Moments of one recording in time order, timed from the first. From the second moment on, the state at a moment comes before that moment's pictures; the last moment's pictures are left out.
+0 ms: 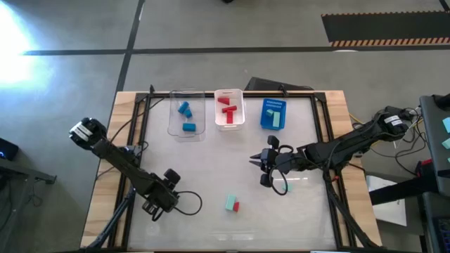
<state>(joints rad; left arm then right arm) -0.68 1.47 0.74 -0.73 -0.04 -0.09 0.30 1.30 0.76 -0.04 0.45 0.23</state>
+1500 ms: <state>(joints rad) 0.63 1.51 1.15 -0.54 -0.11 0.41 0.30 1.30 0.76 -0.05 0.45 0.21</state>
